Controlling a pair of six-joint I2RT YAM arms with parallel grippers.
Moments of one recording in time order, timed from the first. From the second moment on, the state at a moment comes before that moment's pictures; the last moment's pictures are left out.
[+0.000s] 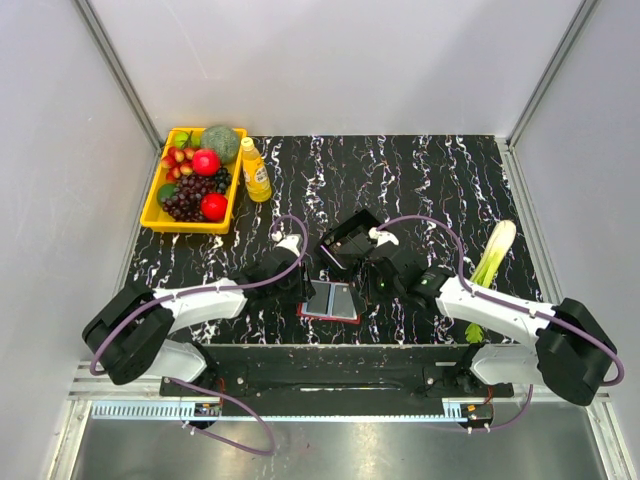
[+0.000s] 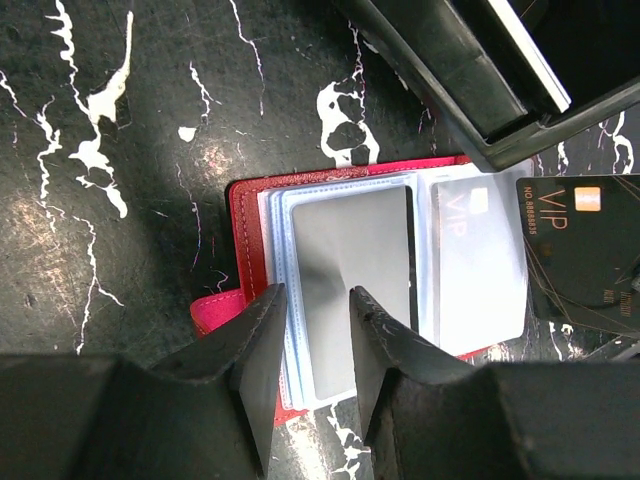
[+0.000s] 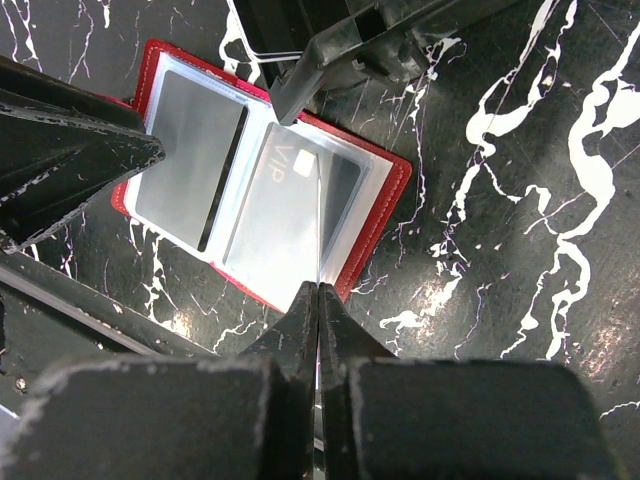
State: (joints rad) left arm -0.78 1.37 0.54 0.02 -0.03 -0.68; right arm 0.84 1.23 0.68 -0.28 0.06 0.64
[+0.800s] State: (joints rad) left arm -0.78 1.39 0.54 0.06 0.01 -0.69; right arm 0.84 1.24 0.68 -0.28 0.06 0.64
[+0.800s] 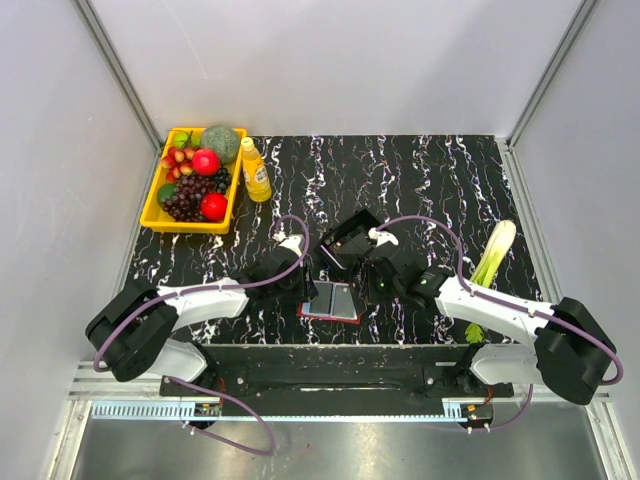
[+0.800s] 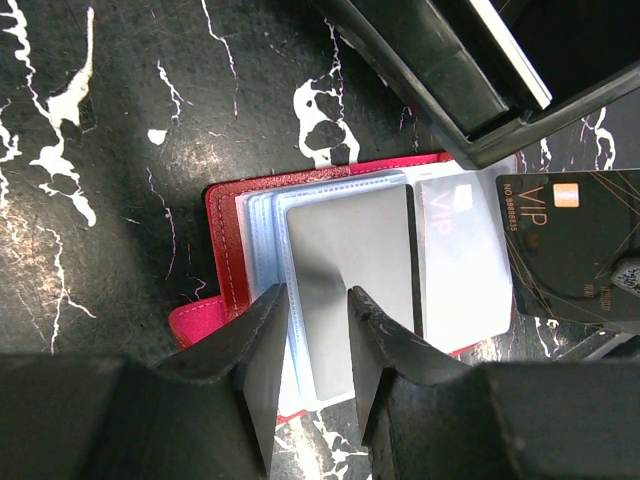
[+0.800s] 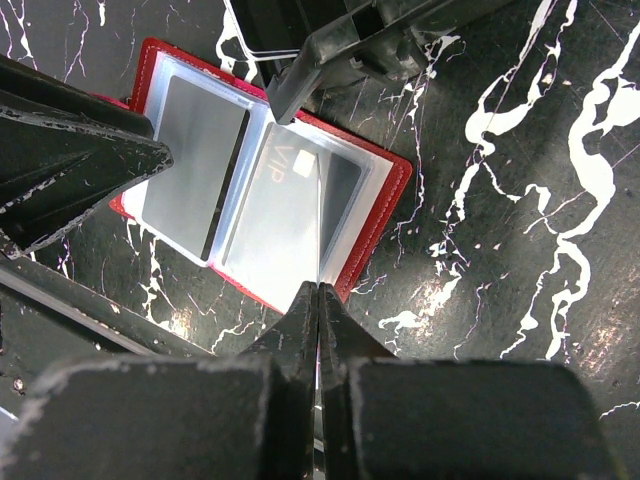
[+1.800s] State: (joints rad) left arm -0.85 1.46 0.62 0.23 0.19 -0.74; right arm 0.84 0.90 0.67 -0.41 0.29 0.69
